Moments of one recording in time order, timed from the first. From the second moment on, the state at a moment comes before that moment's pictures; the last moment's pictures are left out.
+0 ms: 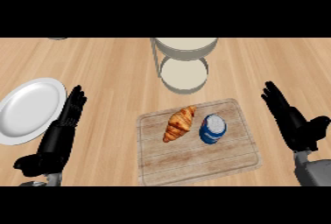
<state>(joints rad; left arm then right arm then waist) -0.01 0.37 -0.26 -1.68 0.14 0.29 -0.08 -0.15 -0.47 0.20 -1.36 -0.34 -0.08 -0.09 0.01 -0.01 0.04</state>
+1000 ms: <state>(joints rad) -0.15 0.25 -0.27 -1.56 0.07 0.39 0.03 -0.13 -0.47 -0.12 -1.47 -0.92 0.47 -0.10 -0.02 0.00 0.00</state>
